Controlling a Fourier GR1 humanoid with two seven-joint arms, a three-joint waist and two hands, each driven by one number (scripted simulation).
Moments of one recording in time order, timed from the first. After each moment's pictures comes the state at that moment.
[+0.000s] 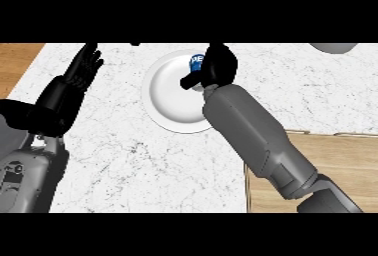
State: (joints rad) left arm -0.38 0.28 -0.01 -1.57 0.07 -0.05 0.11; right arm -1.12 0.00 0.40 -0.62 0.56 -0.63 0.84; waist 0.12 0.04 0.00
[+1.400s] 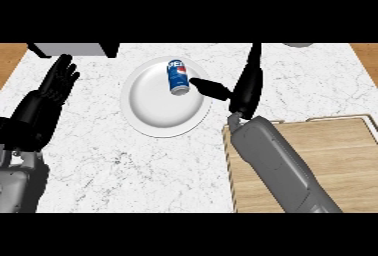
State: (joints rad) left arm -0.26 0.30 0.07 -1.62 0.07 -0.05 0.14; right arm -0.75 -0.07 0.38 -1.08 0.30 -1.02 0.48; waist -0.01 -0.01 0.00
